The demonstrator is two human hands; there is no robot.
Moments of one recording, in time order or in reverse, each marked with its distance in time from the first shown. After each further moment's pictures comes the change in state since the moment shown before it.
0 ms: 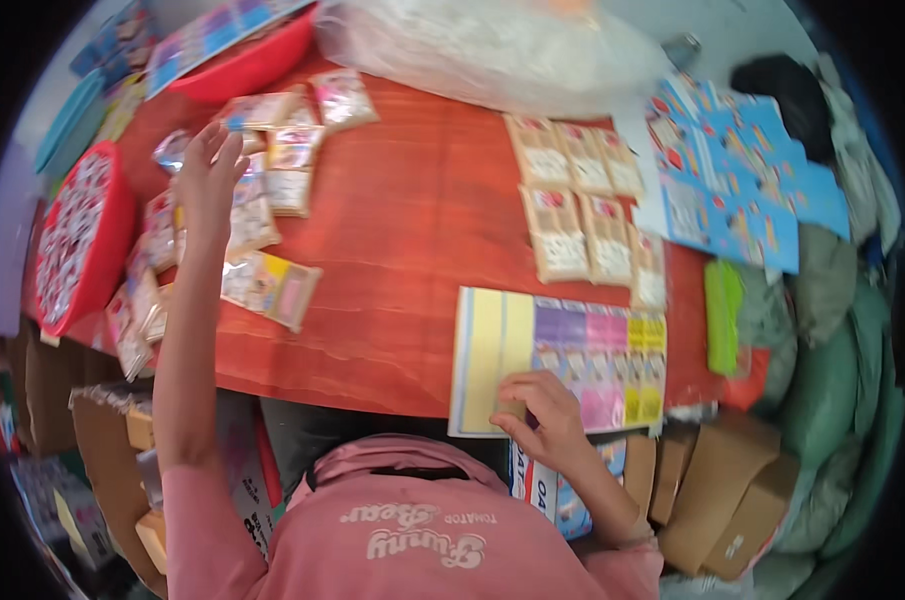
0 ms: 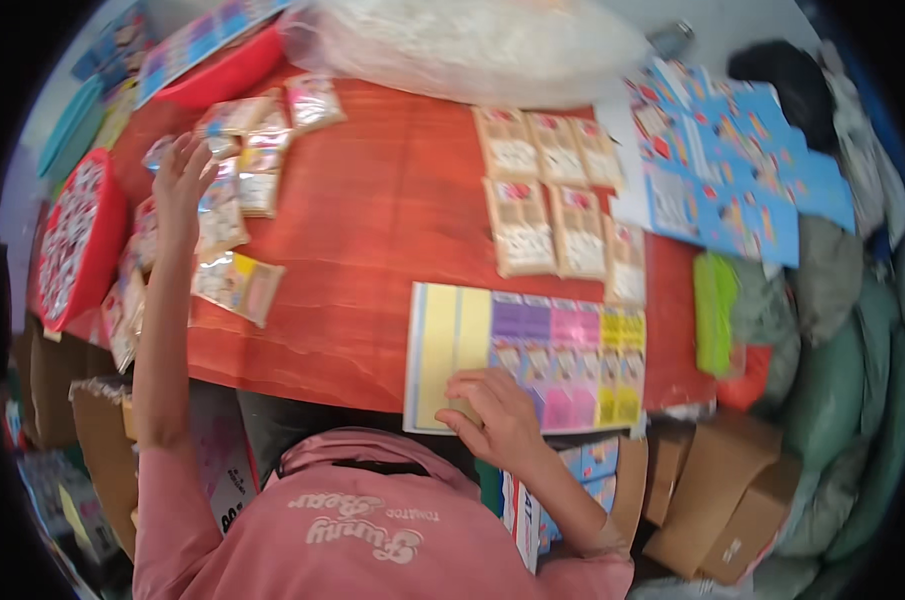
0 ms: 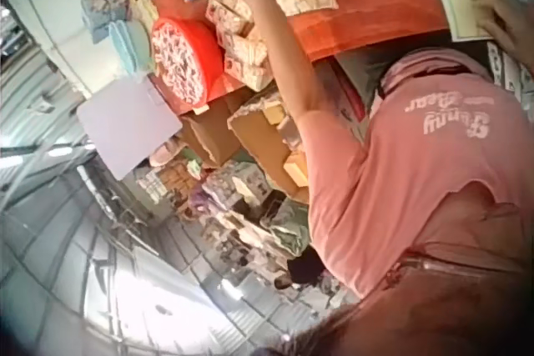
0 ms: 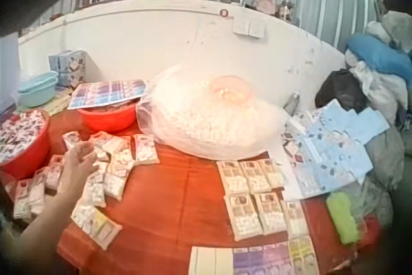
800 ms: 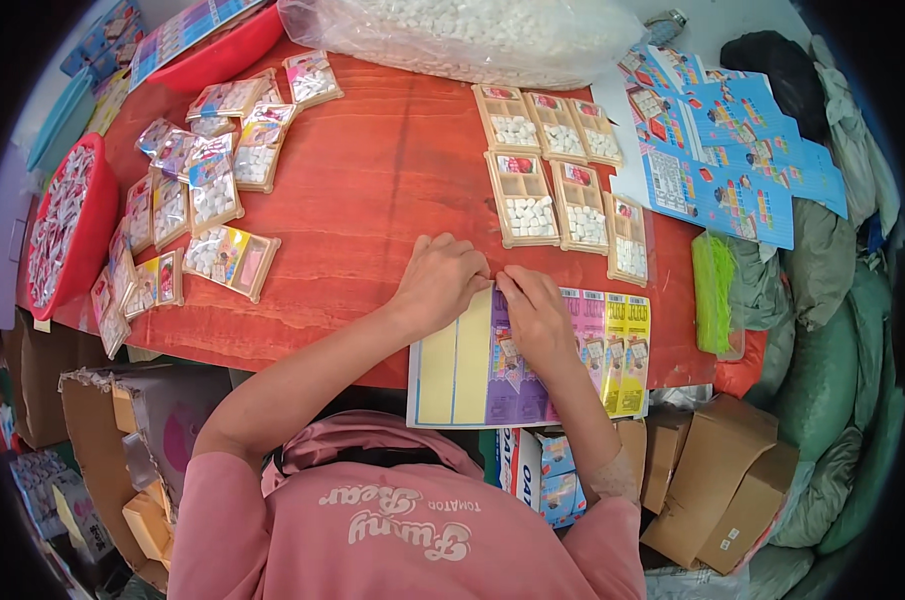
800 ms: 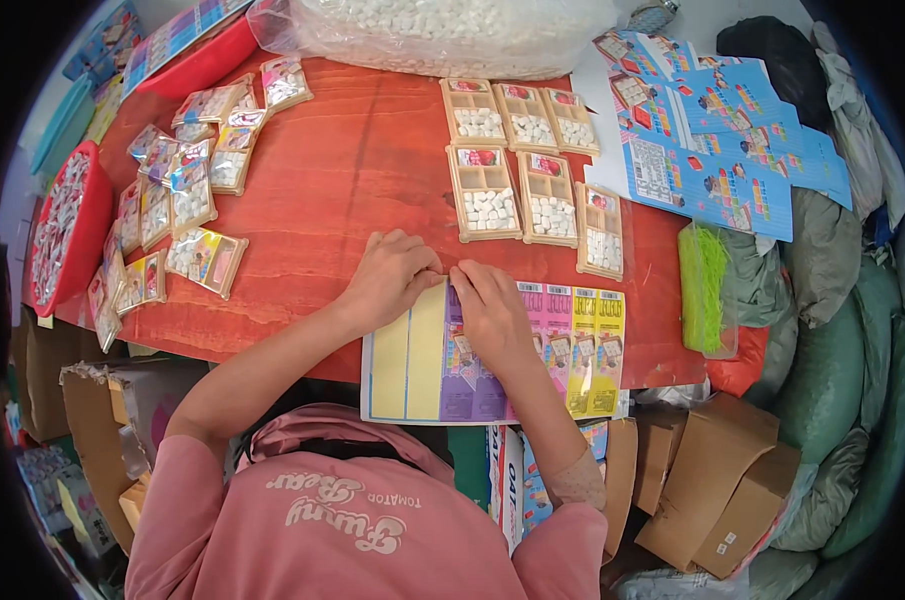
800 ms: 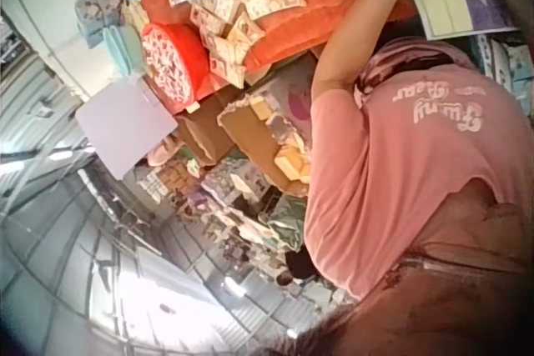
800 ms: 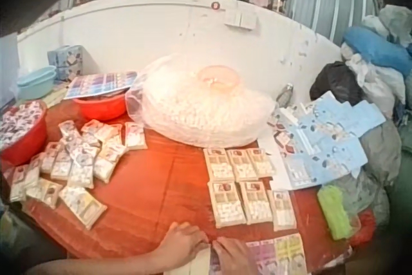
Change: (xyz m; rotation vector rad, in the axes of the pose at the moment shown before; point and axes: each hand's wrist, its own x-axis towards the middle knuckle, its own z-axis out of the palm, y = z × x) left_hand -0.222 0.008 0.152 0.462 -0.840 0.491; right_hand 0.033 0.083 0.000 -0.445 0.203 -0.231
